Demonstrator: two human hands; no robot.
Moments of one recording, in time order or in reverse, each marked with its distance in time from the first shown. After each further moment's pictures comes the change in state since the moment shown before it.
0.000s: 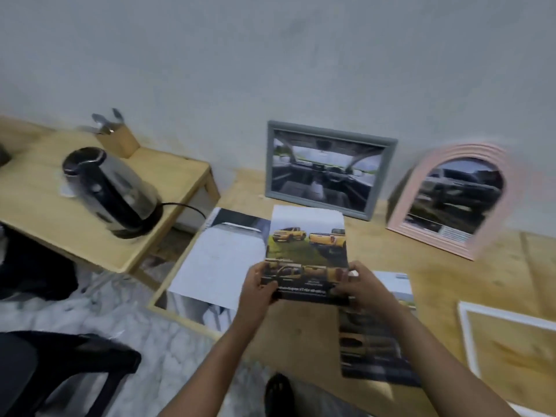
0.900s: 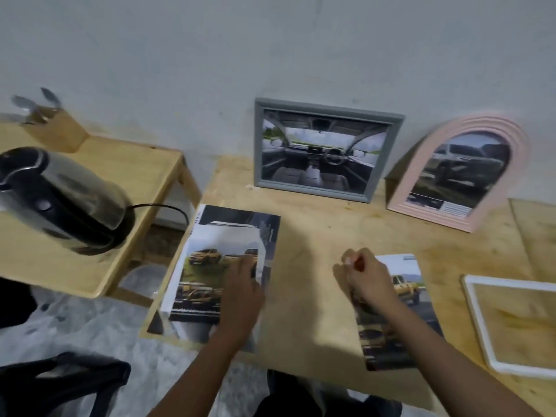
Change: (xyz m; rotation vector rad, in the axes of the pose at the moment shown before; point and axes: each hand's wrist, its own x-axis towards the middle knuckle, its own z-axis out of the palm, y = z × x) left_hand 0.065 -0.026 -0.048 0.884 0.014 0.412; right_hand 0.038 0.013 0.030 -0.418 0.432 -0.032
